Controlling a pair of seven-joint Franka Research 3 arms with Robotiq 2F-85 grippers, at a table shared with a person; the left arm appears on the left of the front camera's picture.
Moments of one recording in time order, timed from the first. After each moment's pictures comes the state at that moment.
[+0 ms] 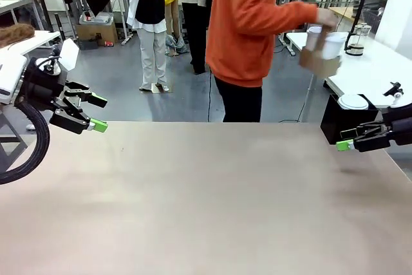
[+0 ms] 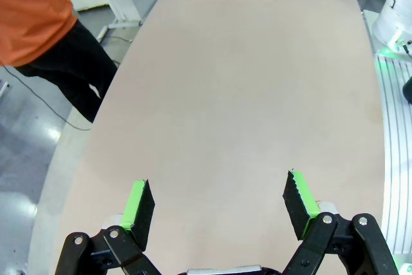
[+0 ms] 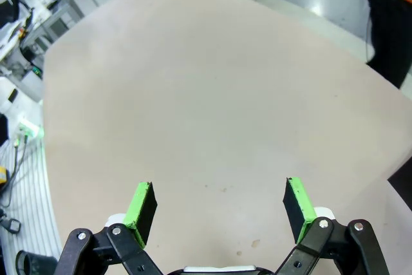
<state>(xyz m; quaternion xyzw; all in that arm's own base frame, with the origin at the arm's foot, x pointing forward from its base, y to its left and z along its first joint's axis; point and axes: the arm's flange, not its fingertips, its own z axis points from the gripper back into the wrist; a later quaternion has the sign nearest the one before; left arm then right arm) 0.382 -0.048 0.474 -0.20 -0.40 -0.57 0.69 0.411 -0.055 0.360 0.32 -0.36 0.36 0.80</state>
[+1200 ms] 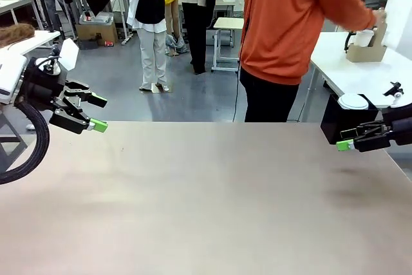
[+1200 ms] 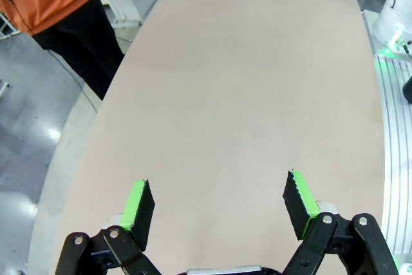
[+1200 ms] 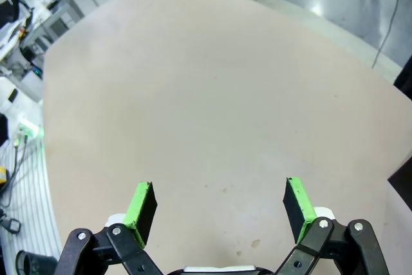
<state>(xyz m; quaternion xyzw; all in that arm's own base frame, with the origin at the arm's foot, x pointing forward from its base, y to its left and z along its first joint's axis) 0.382 -0.048 0.474 -0.20 -0.40 -0.57 0.69 0.411 -0.055 0.360 0.32 -0.36 0.36 0.80</state>
